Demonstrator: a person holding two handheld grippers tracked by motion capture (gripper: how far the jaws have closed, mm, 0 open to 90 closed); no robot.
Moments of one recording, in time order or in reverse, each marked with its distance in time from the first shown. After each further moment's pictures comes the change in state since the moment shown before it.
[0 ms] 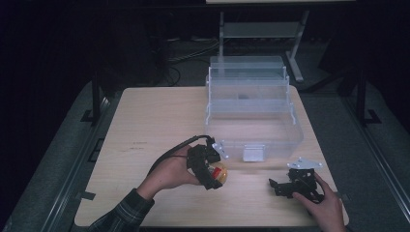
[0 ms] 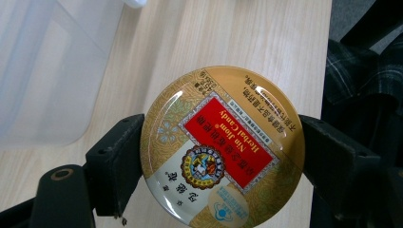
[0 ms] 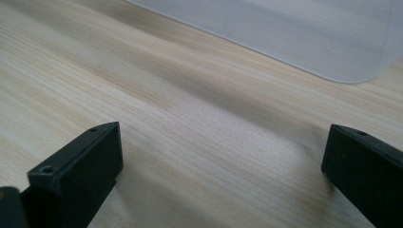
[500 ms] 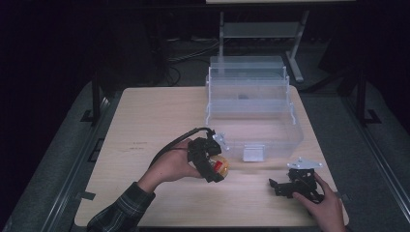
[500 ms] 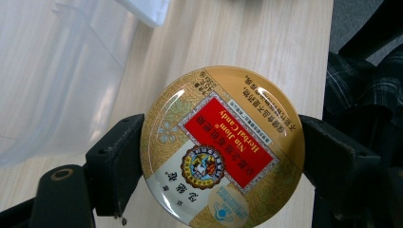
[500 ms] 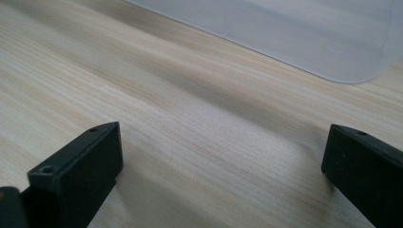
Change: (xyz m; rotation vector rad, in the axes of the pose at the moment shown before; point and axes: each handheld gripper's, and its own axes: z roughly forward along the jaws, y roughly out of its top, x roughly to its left) left arm 0.010 0.010 -0.011 -0.019 -0.001 -0.015; right arm 0.000 0.000 0.000 0.000 0.000 0.001
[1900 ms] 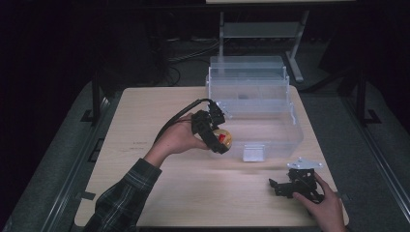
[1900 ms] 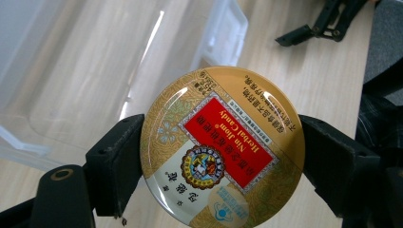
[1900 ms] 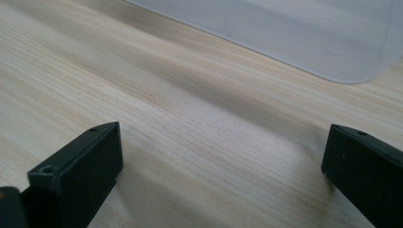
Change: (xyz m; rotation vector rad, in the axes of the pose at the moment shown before) left arm 0.051 0.036 -0.028 -0.034 0.058 -0.086; right arm 0.000 0.000 0.000 0.000 0.000 0.000
